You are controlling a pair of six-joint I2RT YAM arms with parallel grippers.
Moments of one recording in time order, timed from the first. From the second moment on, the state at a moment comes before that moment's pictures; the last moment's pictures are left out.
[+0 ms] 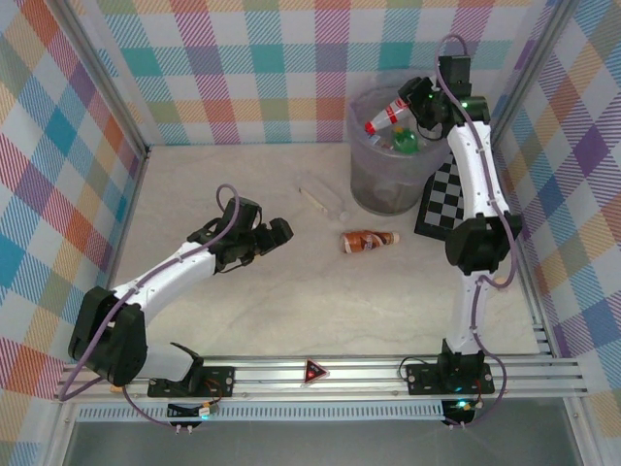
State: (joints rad) left arm -0.47 1.37 0.91 -0.40 0.11 -0.89; right arm 0.10 2.19 2.50 -0.86 -0.17 0.88
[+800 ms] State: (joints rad) left arm -0.47 1.36 0.91 -0.40 0.10 -0.89; right arm 0.11 2.23 2.58 -0.90 -0.13 0.71
